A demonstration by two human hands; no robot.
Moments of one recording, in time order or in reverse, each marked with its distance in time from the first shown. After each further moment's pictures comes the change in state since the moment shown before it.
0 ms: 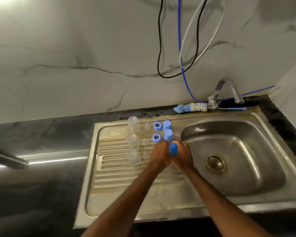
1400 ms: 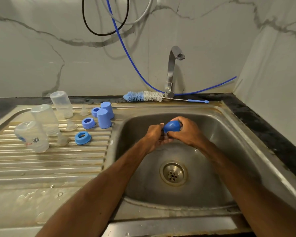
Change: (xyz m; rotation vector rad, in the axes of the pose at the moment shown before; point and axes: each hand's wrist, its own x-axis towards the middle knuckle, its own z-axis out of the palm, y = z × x) left_hand 0.149 0.115 0.220 -1.180 -0.030 -0.176; right_hand 0.094 0.230 -0.123 0.097 0.105 -0.302
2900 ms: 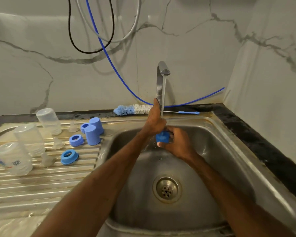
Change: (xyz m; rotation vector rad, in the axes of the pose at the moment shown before) left_hand 0.027 0.078 0.039 0.862 0.015 0.599; right_hand 0.005 -0.002 0.001 0.165 0.098 -0.076
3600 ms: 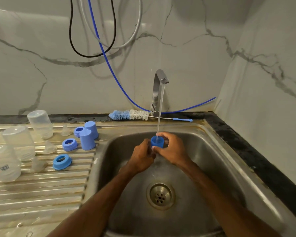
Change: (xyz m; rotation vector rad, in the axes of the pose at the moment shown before) left_hand -0.072 -0.080 0.023 -0.001 -0.018 0.011; right_hand -0.002 -0.008 0.005 -0.057 0.079 0.017
